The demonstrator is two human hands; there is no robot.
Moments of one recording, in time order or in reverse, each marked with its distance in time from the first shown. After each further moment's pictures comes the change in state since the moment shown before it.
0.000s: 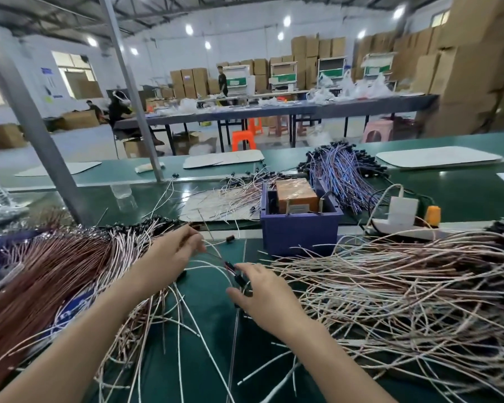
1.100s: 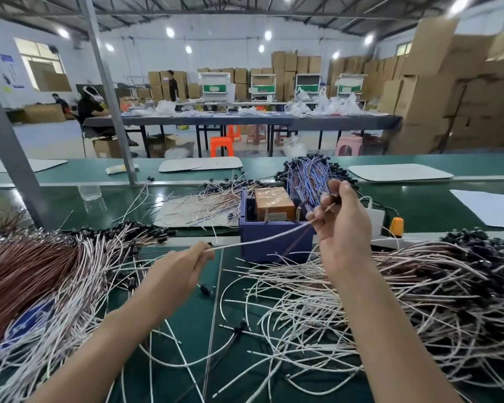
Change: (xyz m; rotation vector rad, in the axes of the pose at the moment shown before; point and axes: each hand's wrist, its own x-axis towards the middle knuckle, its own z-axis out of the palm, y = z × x) left_hand -0.011 0.033 0.041 0.335 0.076 0.254; right_hand -0.013 0.009 -0.150 1.597 0.791 0.052
